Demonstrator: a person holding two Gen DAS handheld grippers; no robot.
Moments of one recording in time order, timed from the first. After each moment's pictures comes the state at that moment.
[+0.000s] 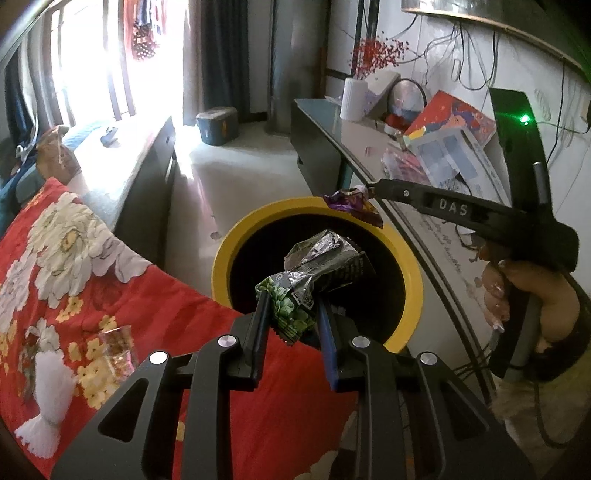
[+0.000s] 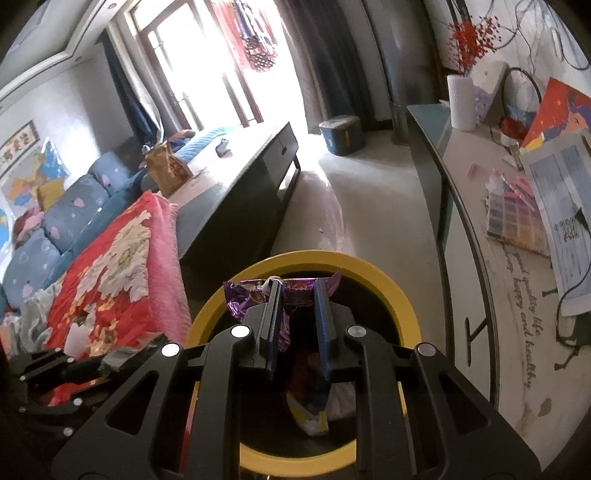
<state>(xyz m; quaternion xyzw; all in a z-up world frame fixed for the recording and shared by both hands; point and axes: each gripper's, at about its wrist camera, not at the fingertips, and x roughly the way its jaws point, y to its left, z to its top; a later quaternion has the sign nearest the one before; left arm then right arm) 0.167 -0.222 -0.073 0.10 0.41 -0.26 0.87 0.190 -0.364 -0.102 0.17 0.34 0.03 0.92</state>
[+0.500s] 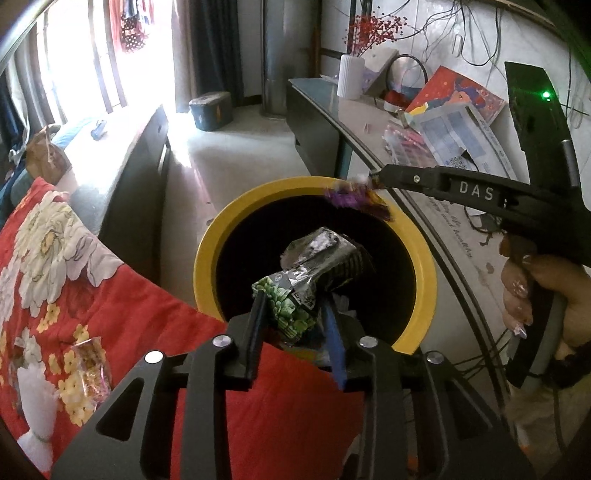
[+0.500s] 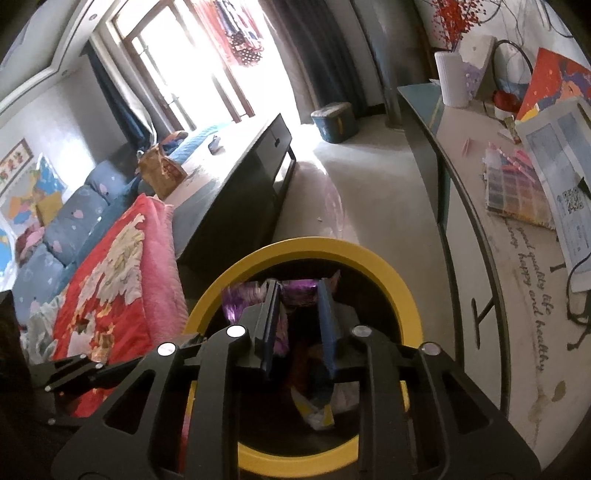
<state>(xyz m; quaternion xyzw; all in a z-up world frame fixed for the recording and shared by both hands) 0.185 -0.243 -0.098 0.13 0.43 -0.26 0.85 0.194 -0.376 -0.118 0.21 0.36 0.02 0.91</state>
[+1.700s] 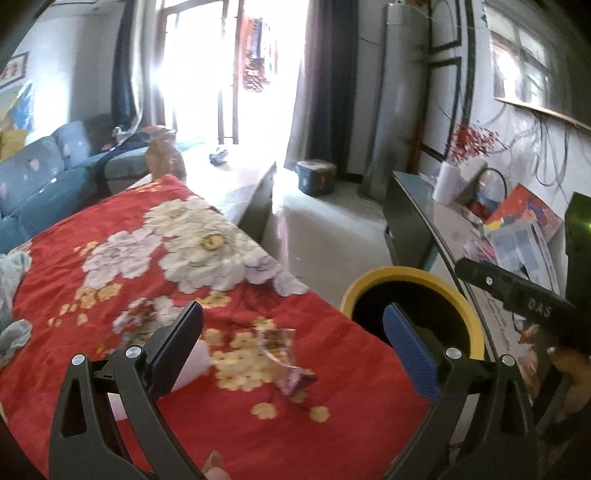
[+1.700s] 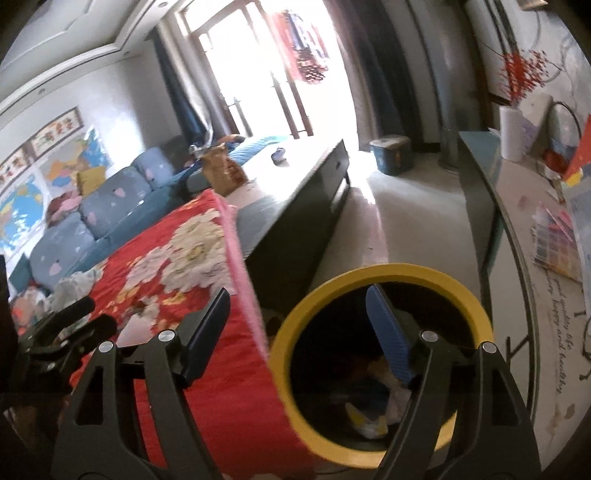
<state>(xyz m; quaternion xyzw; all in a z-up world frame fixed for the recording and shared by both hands) 0.142 -0.097 -0.020 0.01 0.31 -0.09 0.95 0.170 -0.282 -0.061 0.15 0.30 0.11 0.94</state>
